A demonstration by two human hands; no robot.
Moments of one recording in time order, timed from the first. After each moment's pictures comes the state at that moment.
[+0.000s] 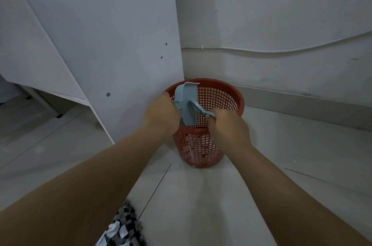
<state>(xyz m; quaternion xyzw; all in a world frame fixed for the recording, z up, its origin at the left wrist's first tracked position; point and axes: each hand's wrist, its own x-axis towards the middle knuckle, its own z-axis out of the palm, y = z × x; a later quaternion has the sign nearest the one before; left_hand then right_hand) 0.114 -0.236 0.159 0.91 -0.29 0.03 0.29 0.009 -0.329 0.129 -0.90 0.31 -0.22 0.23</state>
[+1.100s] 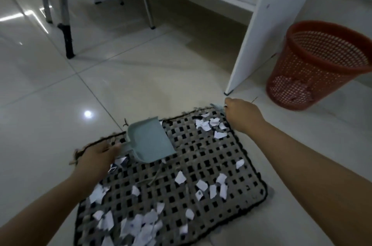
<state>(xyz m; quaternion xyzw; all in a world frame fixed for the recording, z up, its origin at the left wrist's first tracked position) 0.052 0.267 0.035 0.86 0.11 -0.17 0.47 0.052 -0.063 0.045 -0.99 0.11 0.07 0.05</state>
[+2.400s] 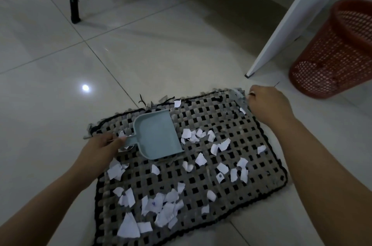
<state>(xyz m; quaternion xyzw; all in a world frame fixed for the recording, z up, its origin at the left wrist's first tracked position) 0.052 0.327 -0.004 0.88 0.04 -0.19 0.43 0.043 -0.028 0.050 -0.97 0.20 0.05 0.09</state>
